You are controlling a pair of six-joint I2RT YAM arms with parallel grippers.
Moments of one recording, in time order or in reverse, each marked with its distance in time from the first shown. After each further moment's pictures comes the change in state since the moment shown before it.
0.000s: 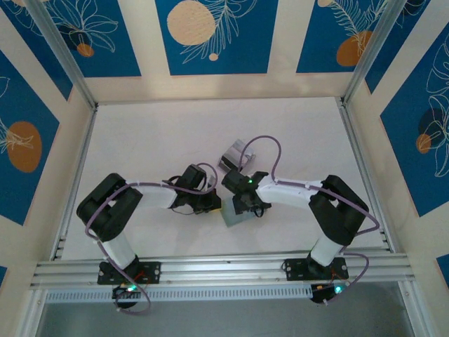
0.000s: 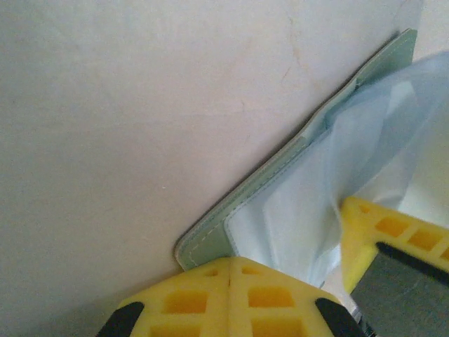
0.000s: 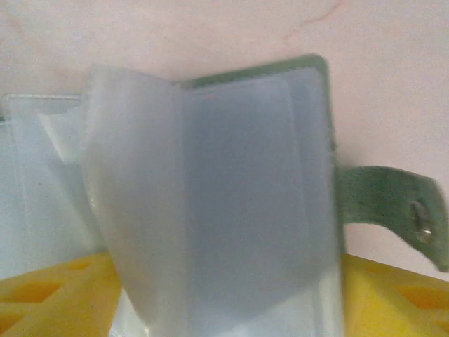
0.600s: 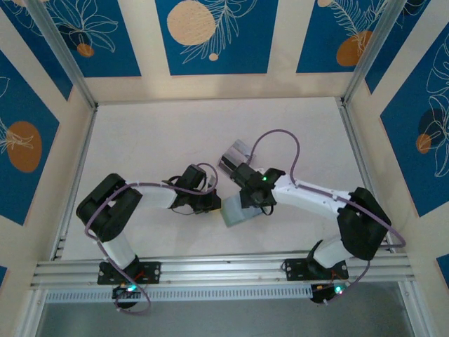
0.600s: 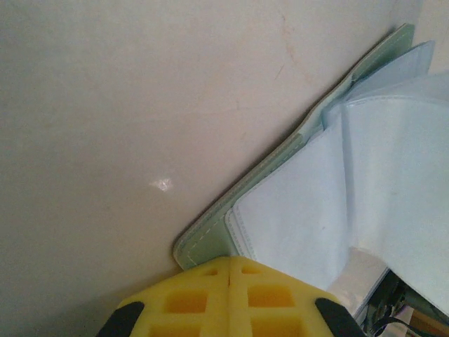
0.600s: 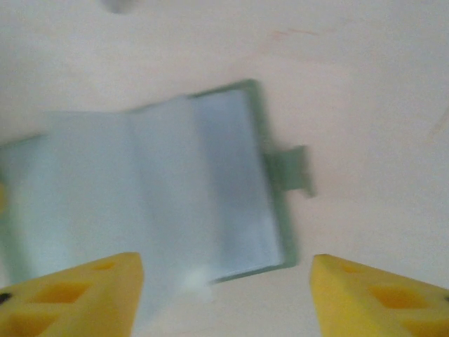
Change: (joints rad) left arm 0.000 -0.007 0.000 -0.002 0.001 0.026; right arm 0.030 -0.201 0.011 -0.071 0.001 0.032
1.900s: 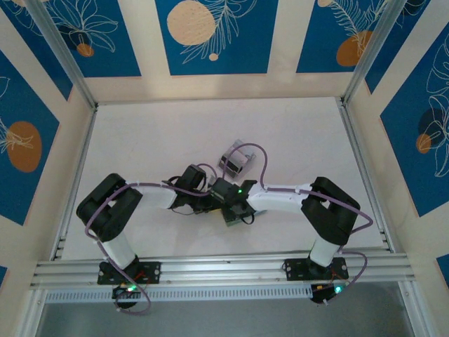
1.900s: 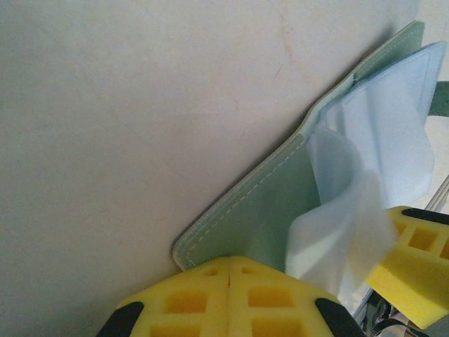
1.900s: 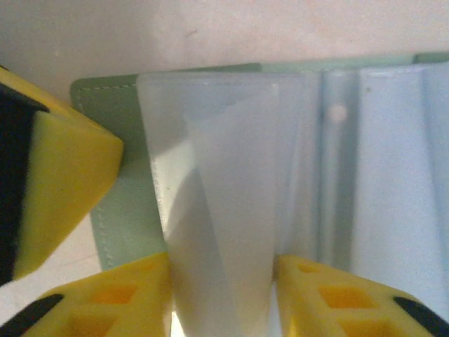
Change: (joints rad) left arm 0.000 0.002 -0.005 0.013 0.006 0.000; right arm 0.102 0.251 0.014 0.182 -0.113 -0.025
